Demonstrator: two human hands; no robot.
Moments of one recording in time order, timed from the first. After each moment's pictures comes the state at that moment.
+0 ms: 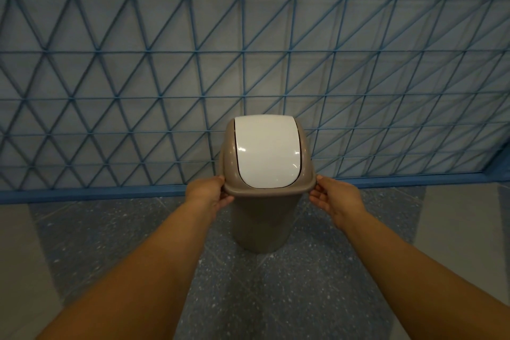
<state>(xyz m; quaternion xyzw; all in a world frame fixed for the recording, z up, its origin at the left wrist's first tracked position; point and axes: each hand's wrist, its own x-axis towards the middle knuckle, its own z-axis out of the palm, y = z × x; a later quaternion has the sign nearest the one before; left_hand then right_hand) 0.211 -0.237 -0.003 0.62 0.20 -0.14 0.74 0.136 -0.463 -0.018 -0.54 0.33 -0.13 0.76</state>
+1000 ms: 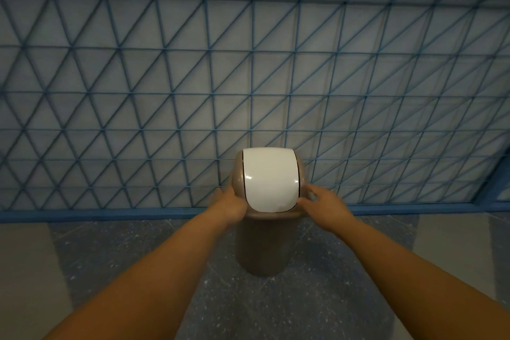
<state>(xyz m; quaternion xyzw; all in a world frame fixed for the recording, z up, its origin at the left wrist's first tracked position) 0.176 -0.236 0.058 0.89 -0.05 -0.18 0.41 0.115 -0.440 0.047 -0.90 0.13 -0.07 0.40</state>
